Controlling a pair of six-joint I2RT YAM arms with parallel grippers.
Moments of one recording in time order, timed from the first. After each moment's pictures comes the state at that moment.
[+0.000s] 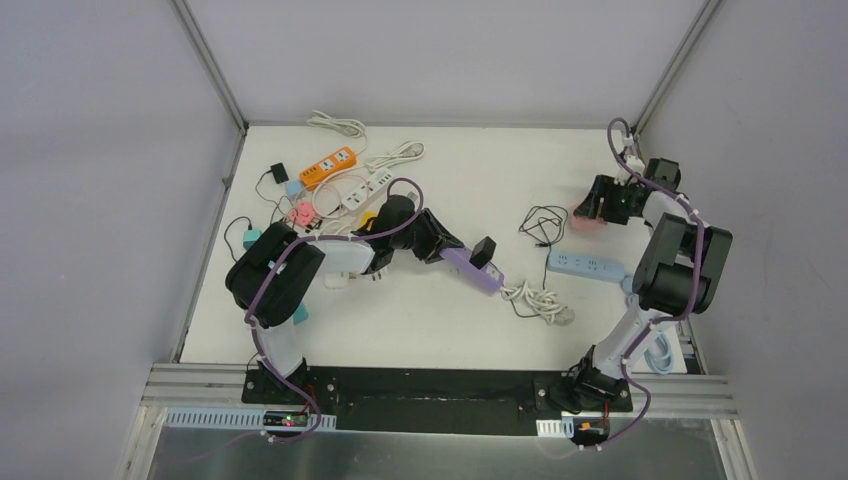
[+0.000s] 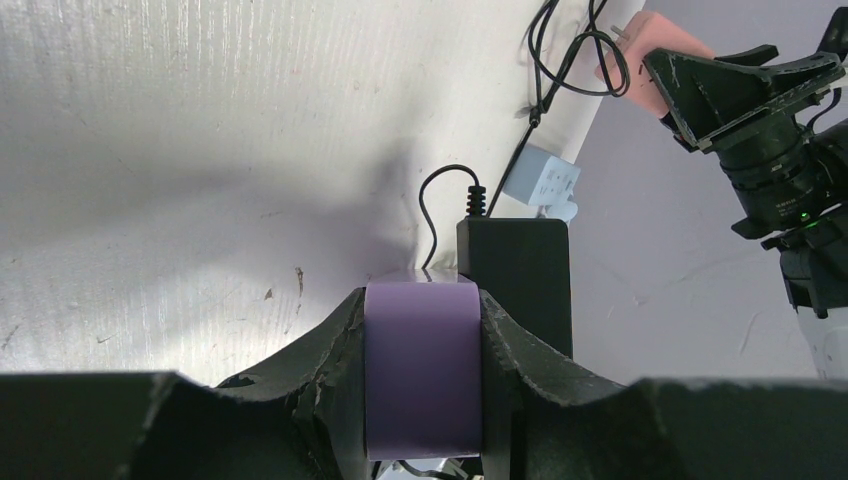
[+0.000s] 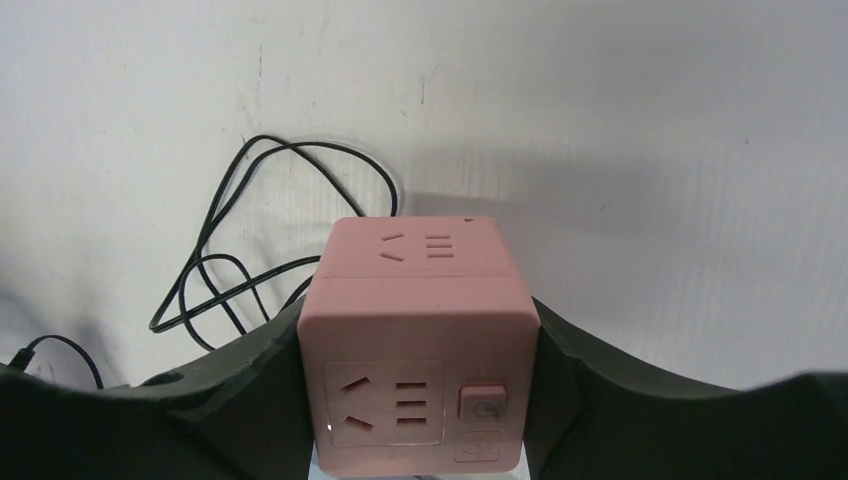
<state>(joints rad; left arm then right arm) -0.65 1.80 0.87 0.45 0.38 -0.99 -0.32 1.85 1.23 -0.37 -0.56 -0.17</state>
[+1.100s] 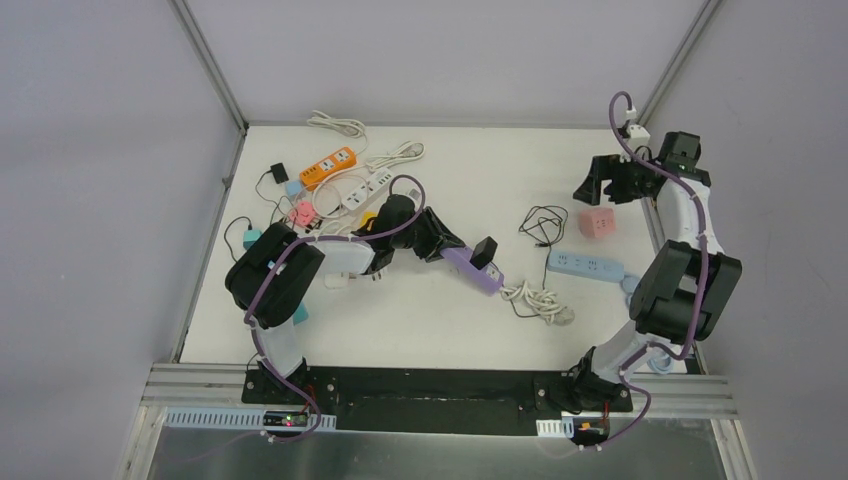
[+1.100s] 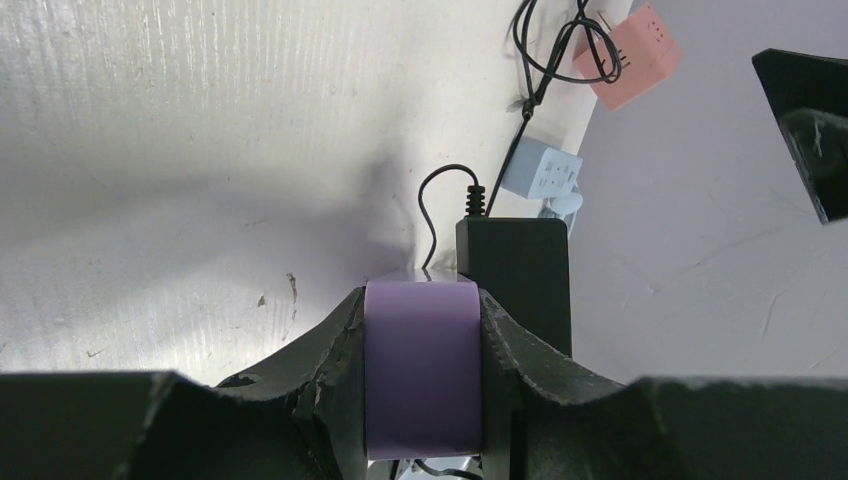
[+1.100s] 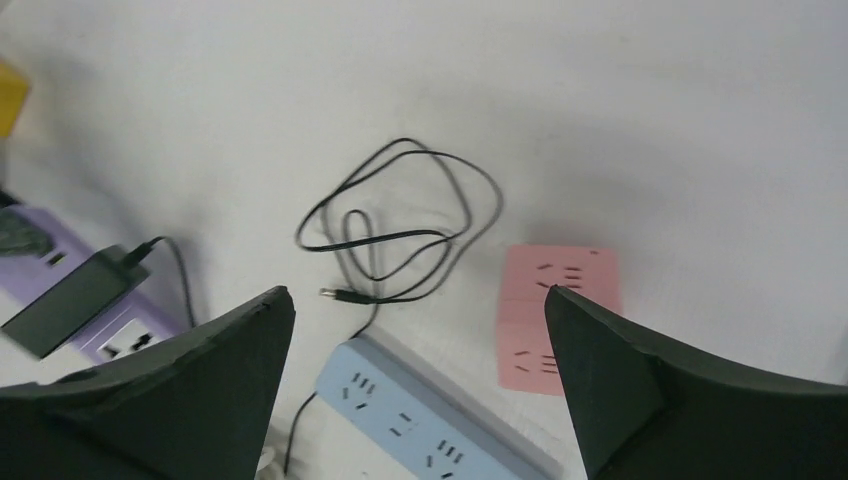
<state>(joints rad) -0.66 1.79 0.87 0.47 0.38 -0.95 -0.32 1.68 1.38 -0.64 -0.64 -0.37</state>
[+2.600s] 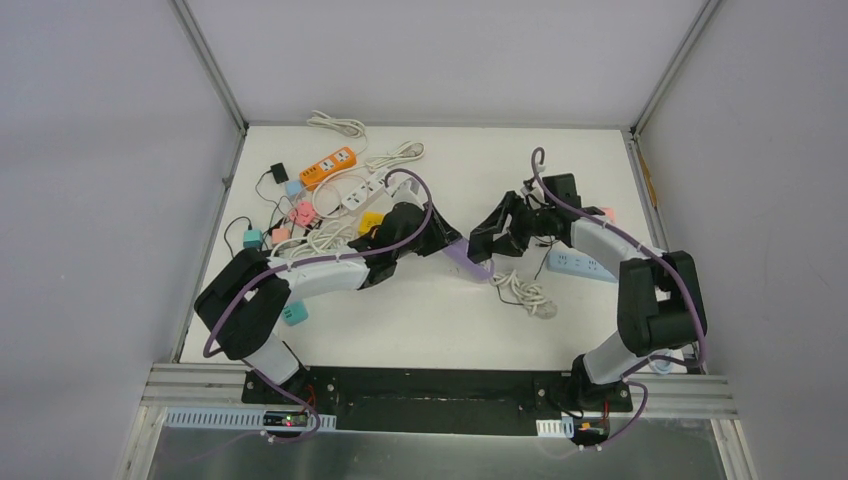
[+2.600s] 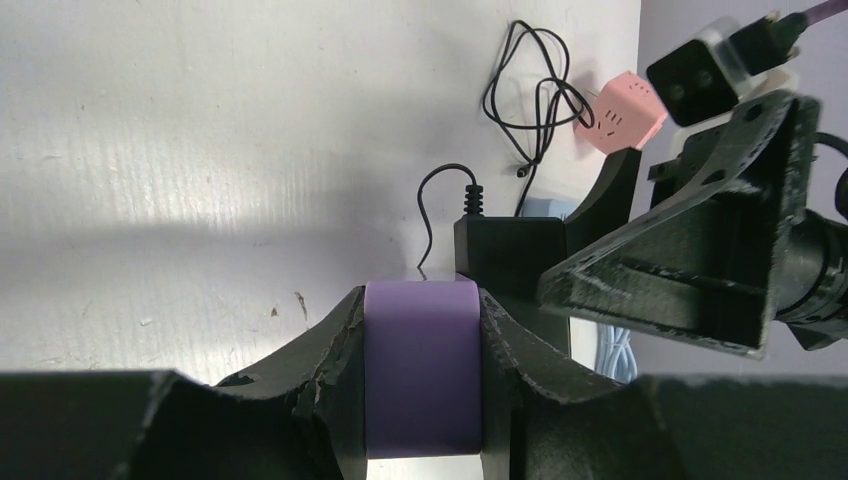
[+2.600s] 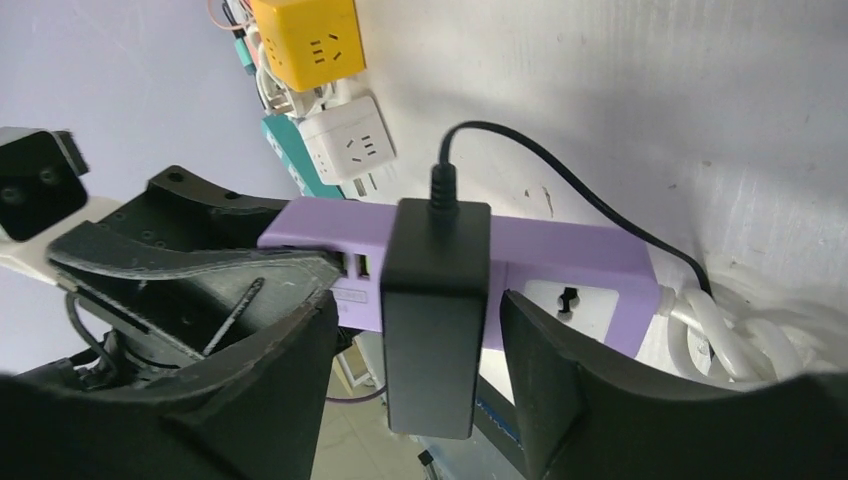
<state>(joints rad) -0.80 1.58 0.85 0.37 -0.06 -0.69 0.23 1.57 0.94 -0.27 -0.76 0.81</state>
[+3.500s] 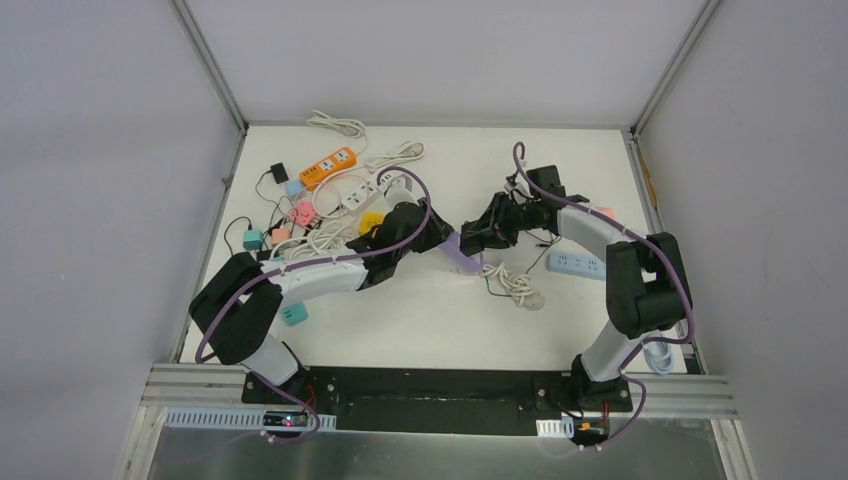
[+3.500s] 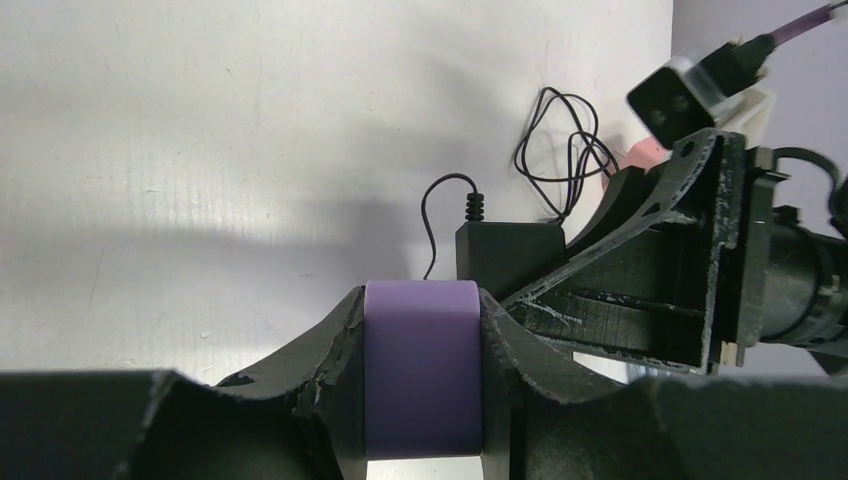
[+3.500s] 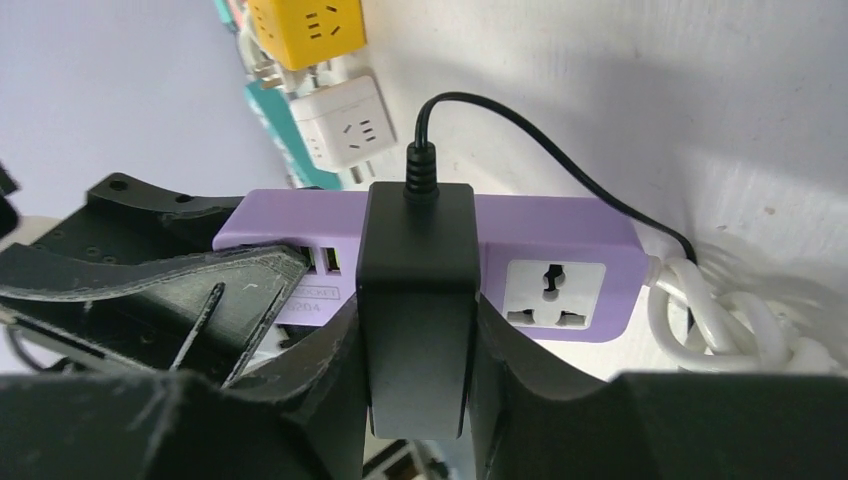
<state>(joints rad) -0.82 1.54 0.87 0.31 -0.25 -0.63 0.27 1.69 1.02 -0.28 -0.82 0.79</state>
